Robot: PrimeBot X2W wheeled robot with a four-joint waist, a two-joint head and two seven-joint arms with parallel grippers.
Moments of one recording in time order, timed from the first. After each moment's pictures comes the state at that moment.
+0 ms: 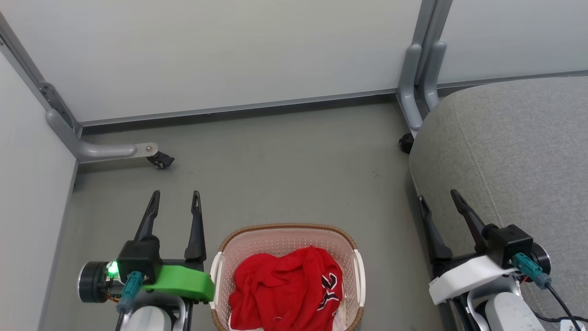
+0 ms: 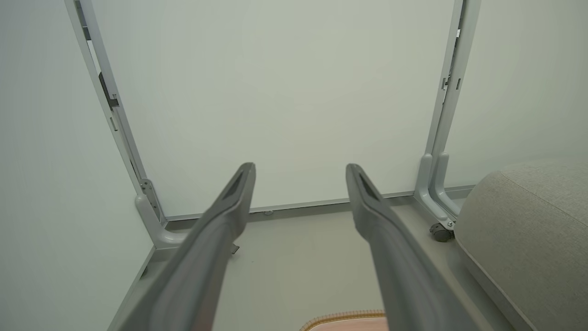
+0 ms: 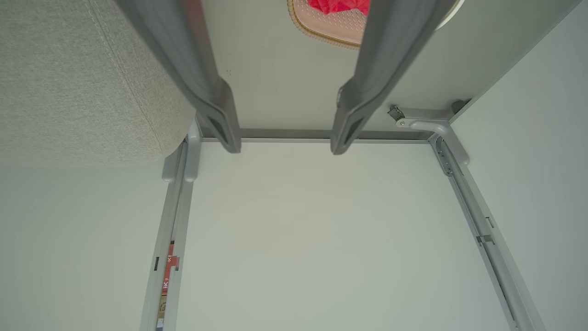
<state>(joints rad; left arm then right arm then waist) -0.12 0.05 -0.14 0.22 -0.11 0.02 -0.26 -0.11 -0.05 0.07 0.21 0.17 0.13 -0.26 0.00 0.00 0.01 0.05</state>
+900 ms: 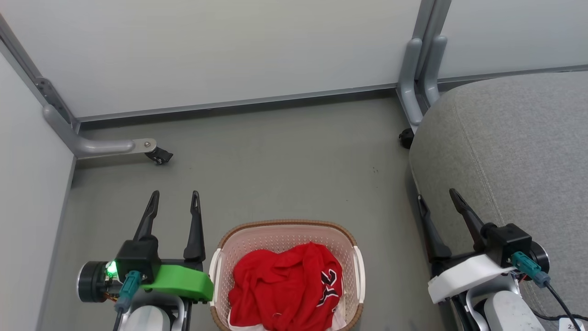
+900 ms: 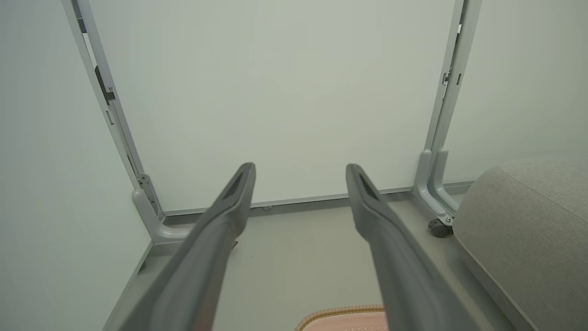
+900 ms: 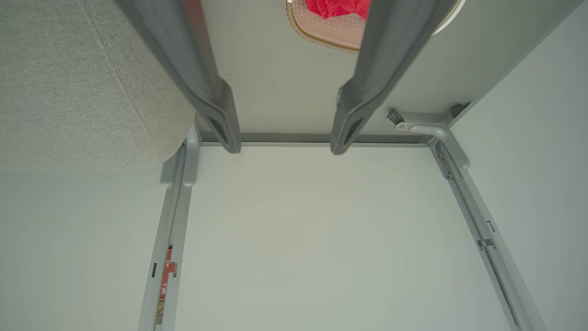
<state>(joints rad) -0.12 0.05 -0.14 0.23 -0.12 0.01 -0.26 -0.12 -0.05 0.08 0.22 0.17 0.13 -0.26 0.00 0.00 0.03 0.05</state>
